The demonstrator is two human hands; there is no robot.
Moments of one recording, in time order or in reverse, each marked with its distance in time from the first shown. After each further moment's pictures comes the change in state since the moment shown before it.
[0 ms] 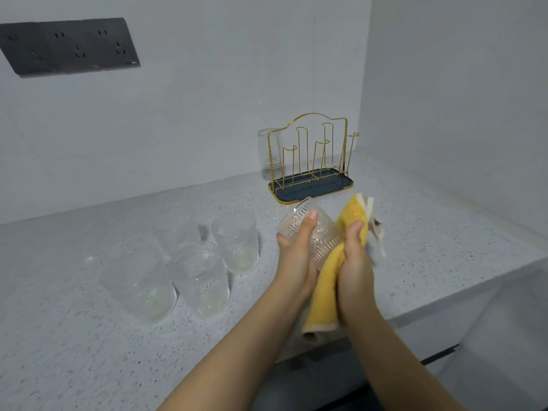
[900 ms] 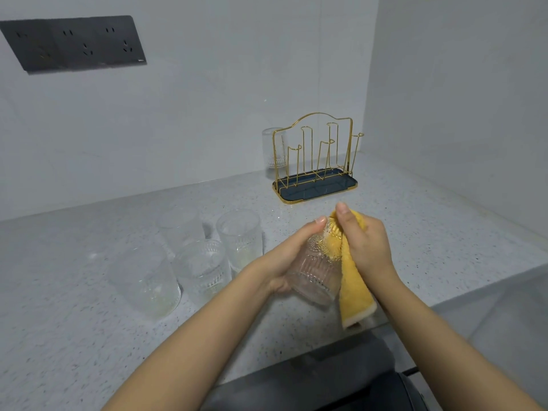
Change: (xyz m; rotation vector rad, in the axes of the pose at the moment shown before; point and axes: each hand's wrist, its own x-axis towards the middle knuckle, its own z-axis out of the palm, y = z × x) left_hand 0.006 0.041 -0.023 0.632 -0.435 -0.250; right_hand 0.036 -0.020 -0.015 -0.322 -0.153 -0.586
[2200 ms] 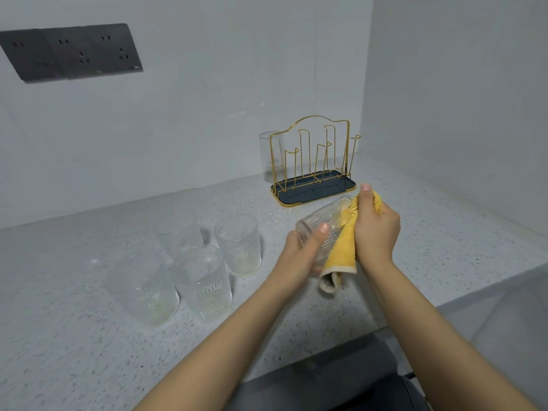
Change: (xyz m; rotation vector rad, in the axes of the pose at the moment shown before) left_hand 0.008 -0.017 0.014 0.242 0.348 0.249; right_hand 0.036 0.015 0.001 -0.094 0.457 0.118
